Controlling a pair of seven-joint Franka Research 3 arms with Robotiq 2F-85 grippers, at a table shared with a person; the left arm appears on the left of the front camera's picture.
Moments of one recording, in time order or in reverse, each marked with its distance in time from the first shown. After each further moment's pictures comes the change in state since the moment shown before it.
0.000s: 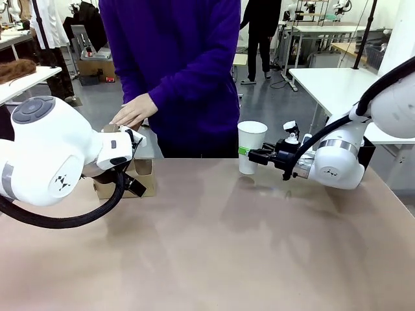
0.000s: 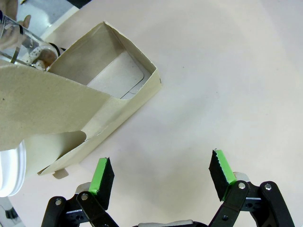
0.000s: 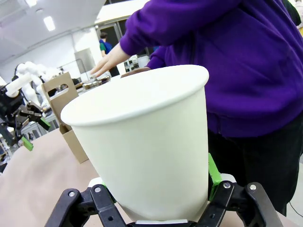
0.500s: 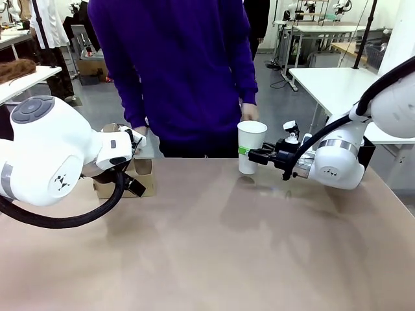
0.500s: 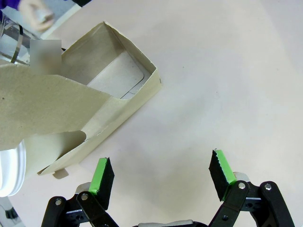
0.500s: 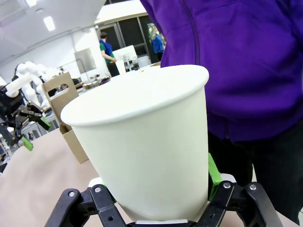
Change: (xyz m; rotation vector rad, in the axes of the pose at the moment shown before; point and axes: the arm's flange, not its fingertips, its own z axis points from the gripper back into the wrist) left arm 0.000 0.000 0.000 0.000 0.000 0.000; right arm 0.000 0.000 0.000 0.000 0.000 0.000
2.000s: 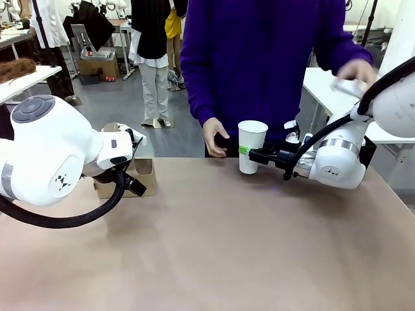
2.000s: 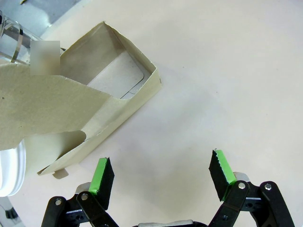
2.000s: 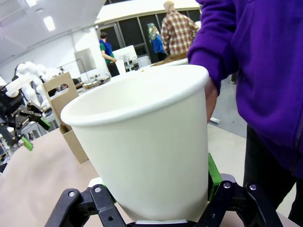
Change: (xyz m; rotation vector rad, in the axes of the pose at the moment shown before) left arm 0.000 0.000 0.000 0.000 0.000 0.000; right arm 0.000 0.000 0.000 0.000 0.000 0.000
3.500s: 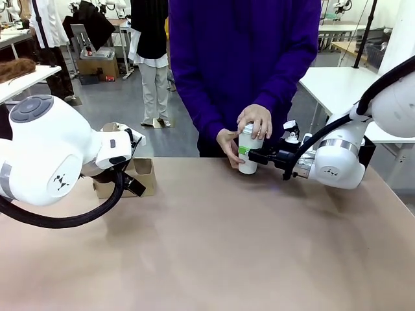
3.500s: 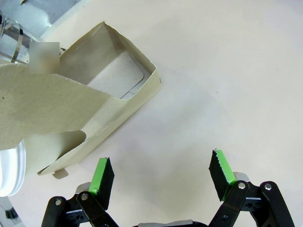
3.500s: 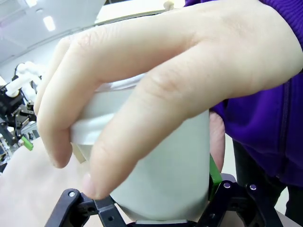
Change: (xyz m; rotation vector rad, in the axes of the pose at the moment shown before) left arm 0.000 0.000 0.000 0.000 0.000 0.000; right arm -0.001 0.000 0.001 0.000 0.001 -0.001
